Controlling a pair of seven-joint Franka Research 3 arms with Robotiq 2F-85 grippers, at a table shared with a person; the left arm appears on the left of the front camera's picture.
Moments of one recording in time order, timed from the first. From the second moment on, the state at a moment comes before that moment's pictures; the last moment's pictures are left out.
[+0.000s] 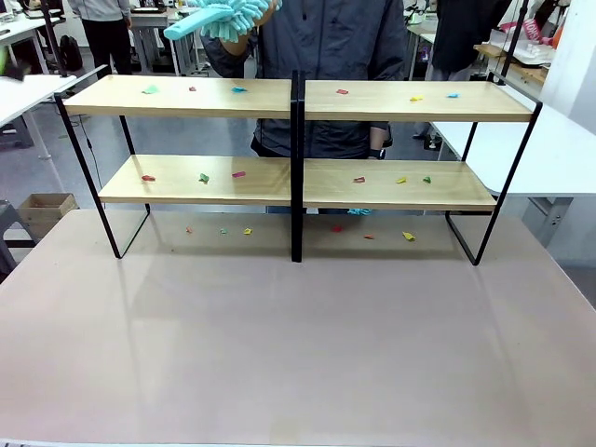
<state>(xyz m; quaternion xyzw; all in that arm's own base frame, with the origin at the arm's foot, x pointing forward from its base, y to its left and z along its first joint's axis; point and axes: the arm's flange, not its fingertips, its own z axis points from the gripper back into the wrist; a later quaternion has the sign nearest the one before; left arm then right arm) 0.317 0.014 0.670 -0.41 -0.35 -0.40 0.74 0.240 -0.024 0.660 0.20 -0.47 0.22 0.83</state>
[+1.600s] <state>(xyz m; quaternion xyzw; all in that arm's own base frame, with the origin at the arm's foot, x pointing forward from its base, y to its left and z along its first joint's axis) 0.599 -0.145 0.666 -0.62 -0.13 -0.10 0.77 0.240 -0.024 0.661 0.20 -0.47 0.22 0.83</state>
